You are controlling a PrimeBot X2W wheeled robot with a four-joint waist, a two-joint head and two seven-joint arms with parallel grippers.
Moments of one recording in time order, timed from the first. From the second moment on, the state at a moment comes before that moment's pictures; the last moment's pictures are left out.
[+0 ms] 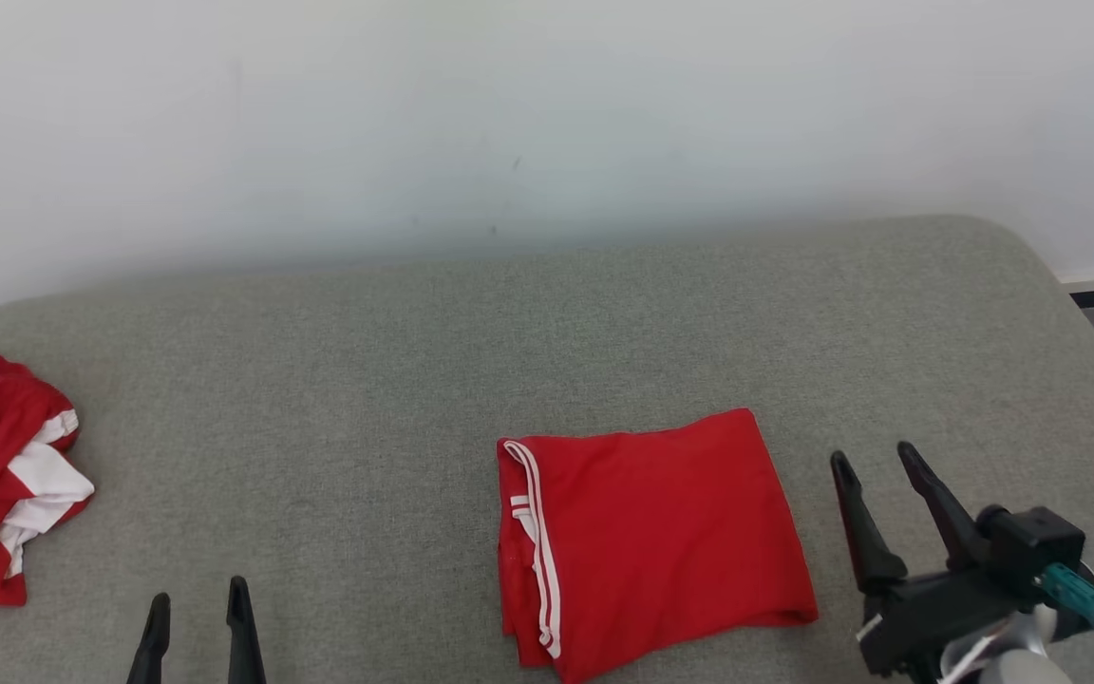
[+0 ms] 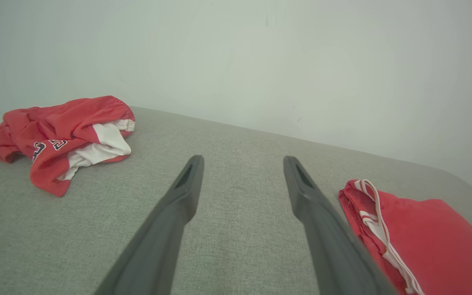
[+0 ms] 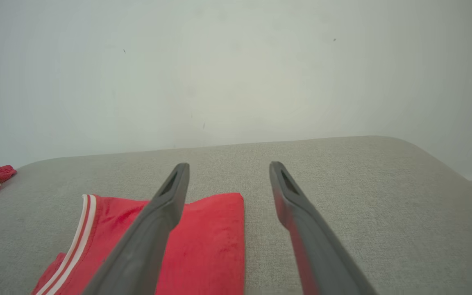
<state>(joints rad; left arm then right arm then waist) 0.12 0.05 0.05 0.05 -0.27 0.01 -0.26 -0.19 -0.23 0.19 0.35 0.37 0.13 -0.21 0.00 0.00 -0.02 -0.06</state>
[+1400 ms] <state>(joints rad) 0.08 0.05 0.04 0.15 -0.26 -0.02 -0.26 -0.13 -0.27 0.18 0.35 0.39 0.13 -0.19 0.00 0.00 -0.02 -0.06</state>
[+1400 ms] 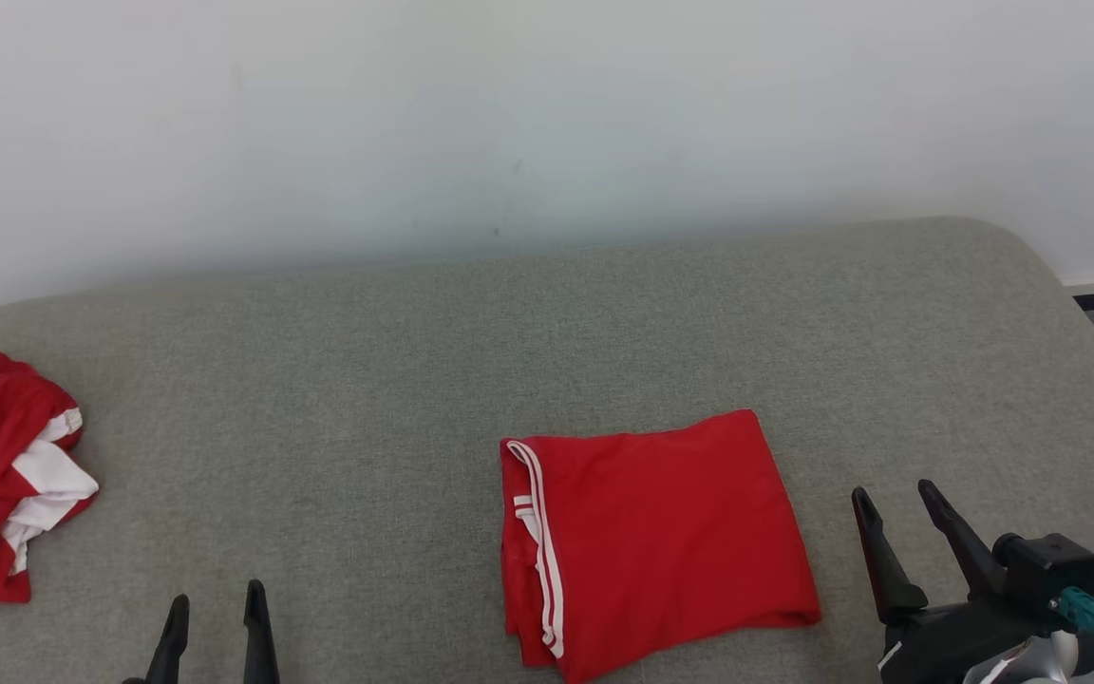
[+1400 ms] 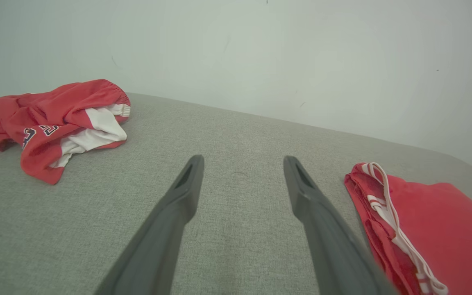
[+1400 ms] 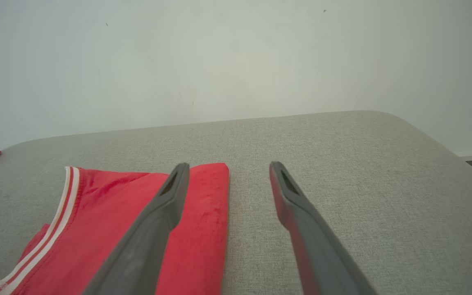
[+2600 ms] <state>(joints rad) 0.00 0.05 -0.04 0.10 -0.30 0.01 -0.26 -0.46 -0.19 0.06 0.64 0.24 0.13 0.68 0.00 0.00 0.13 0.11</state>
